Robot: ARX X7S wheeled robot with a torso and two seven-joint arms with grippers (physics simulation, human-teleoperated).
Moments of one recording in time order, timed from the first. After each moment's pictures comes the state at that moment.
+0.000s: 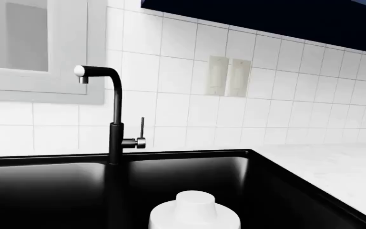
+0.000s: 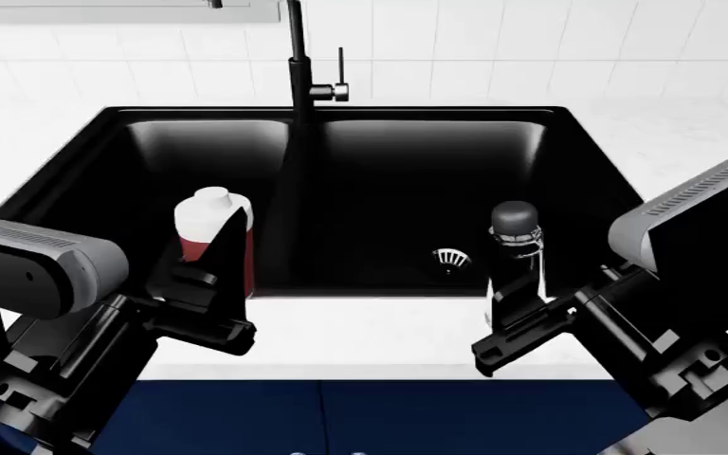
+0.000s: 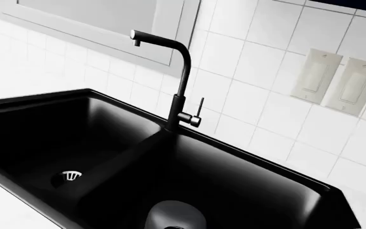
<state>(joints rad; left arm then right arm) -0.45 -0.77 0.06 0.92 -1.40 -0.67 -0.72 0.73 0.05 -0.31 -0.95 -1.37 1.57 -1.57</state>
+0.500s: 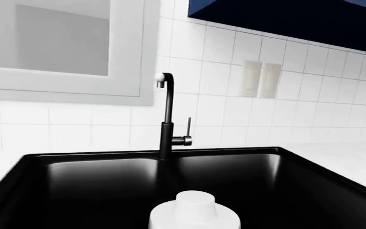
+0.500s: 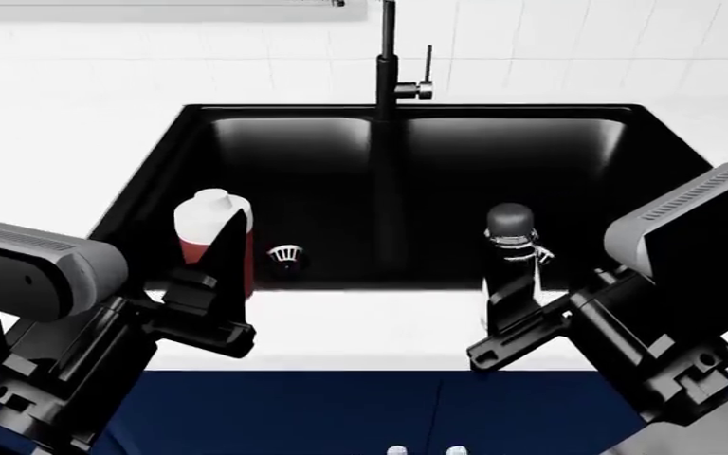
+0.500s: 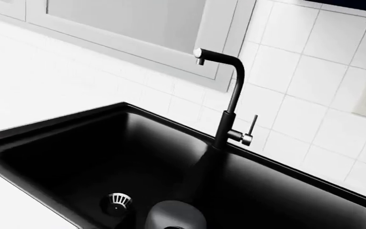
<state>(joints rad) -0.44 -0.77 0.07 0.92 -1.39 -0.66 -0.72 0.72 0.04 -0.32 -0.95 -1.38 1.57 -1.57</state>
